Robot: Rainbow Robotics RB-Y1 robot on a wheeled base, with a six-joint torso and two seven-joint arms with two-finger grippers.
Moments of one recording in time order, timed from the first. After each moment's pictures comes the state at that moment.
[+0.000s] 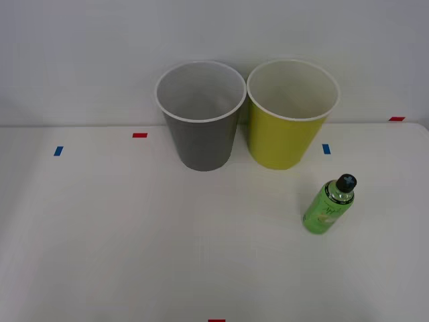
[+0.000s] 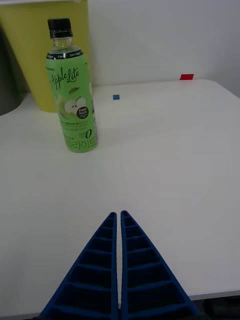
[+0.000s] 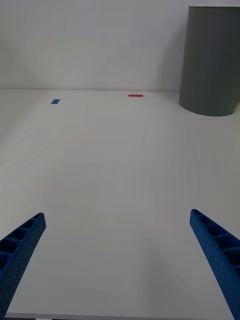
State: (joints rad) right arm 1.25 -0.07 0.01 -1.94 0.35 -0.75 1.05; left arm 1.24 0.09 -0.01 -1.94 -0.35 -0.75 -1.05
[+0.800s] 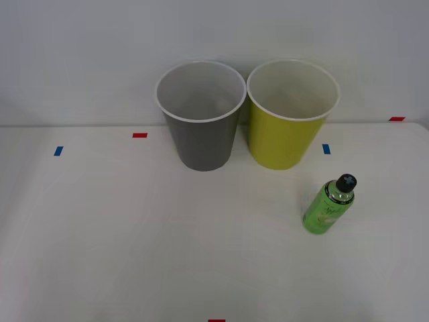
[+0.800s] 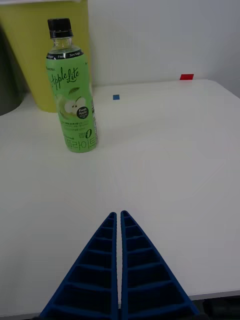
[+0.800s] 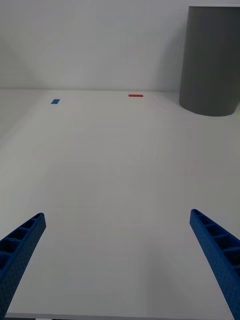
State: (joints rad) right arm 1.25 -0.07 0.01 -1.94 0.35 -0.75 1.05; left arm 1.24 0.09 -0.01 -1.94 -0.35 -0.75 -1.05
